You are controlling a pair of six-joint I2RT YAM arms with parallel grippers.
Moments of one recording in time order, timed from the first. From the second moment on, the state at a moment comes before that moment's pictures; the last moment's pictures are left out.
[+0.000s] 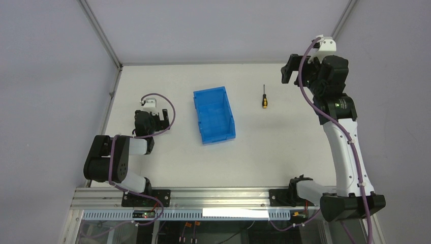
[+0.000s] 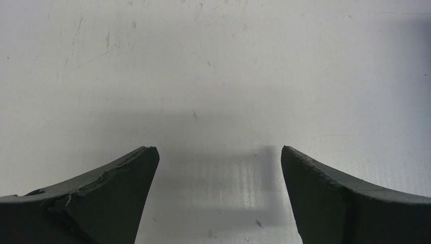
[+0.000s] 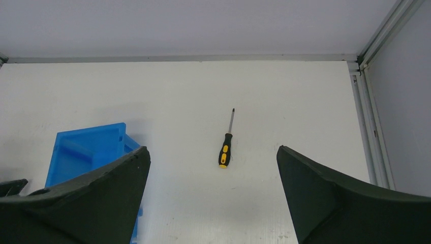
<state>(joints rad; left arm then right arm) -0.04 1.52 0.36 0.84 -0.01 -0.03 0.10 1.15 1.42 -0.53 -0.05 0.09</state>
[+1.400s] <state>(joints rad) -0.04 1.52 0.36 0.84 0.00 -0.03 0.10 2.00 1.40 -0.45 -0.03 0.14</state>
